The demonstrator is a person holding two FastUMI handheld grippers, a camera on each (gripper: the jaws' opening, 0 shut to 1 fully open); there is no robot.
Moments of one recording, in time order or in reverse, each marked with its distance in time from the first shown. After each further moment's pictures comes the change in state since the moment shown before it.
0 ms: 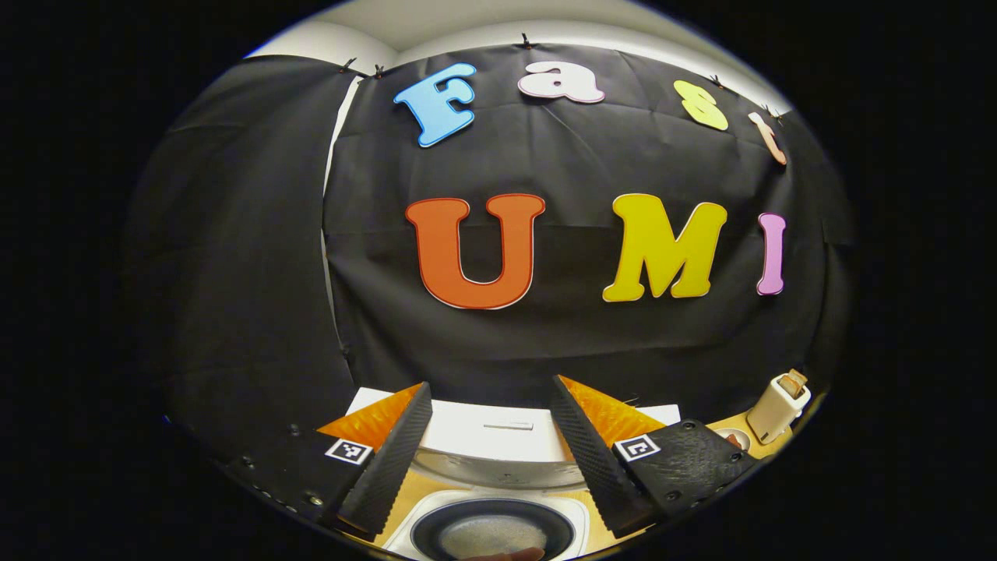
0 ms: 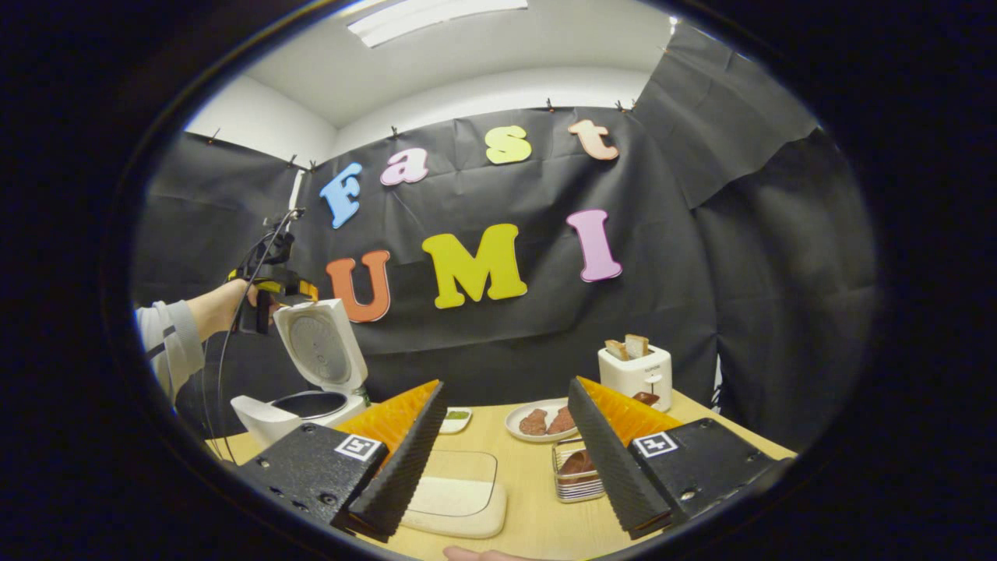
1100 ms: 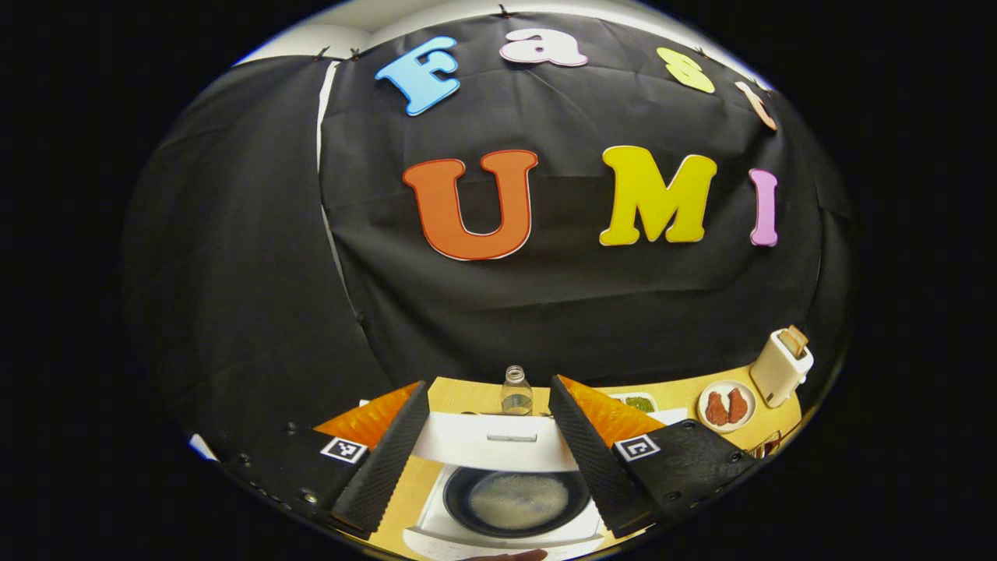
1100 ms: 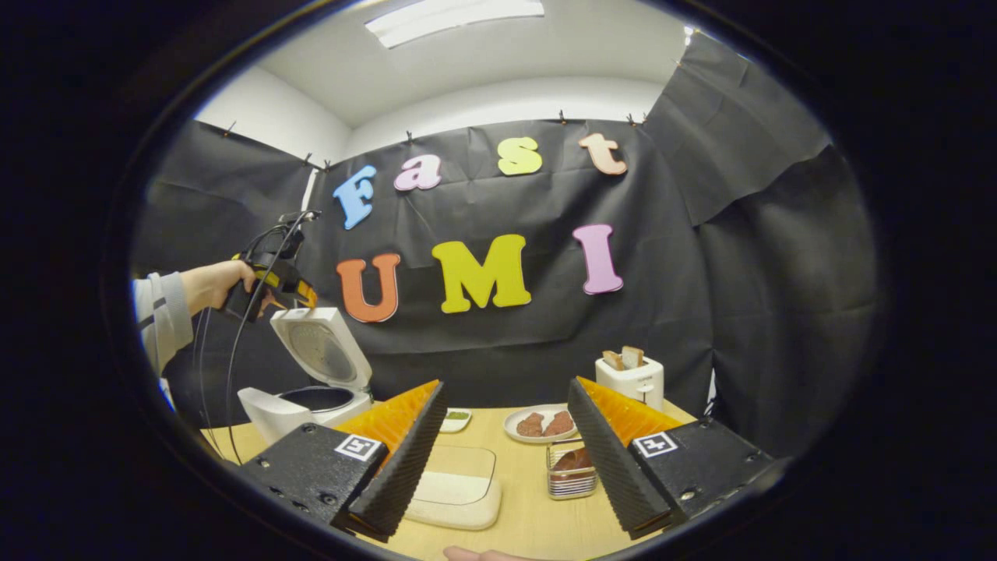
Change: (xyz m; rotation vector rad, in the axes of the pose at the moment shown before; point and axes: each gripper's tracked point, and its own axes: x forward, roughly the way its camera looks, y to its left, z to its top) left arm -0.048 0.002 -0.055 0.096 0.290 -0.034; right arm -0.035 0.004 0.013 -0.053 -0.016 0.018
